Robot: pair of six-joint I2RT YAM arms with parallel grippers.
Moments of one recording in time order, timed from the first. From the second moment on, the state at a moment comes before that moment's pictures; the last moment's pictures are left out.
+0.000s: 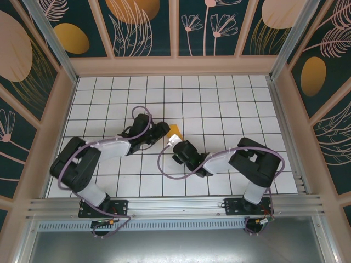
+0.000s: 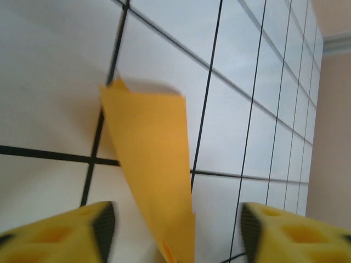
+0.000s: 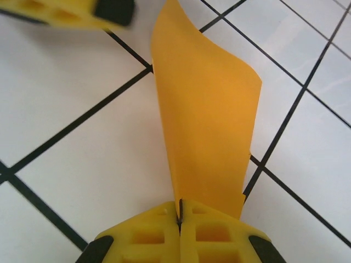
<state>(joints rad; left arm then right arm) -0.57 1.57 0.72 0.20 0.16 -1.11 1.03 1.71 0.62 0.41 0.43 -0.03</state>
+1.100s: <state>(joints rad) -0.55 1.32 0.57 0.14 -0.01 -1.08 0.82 1.71 0.56 0.56 -0.24 0.42</state>
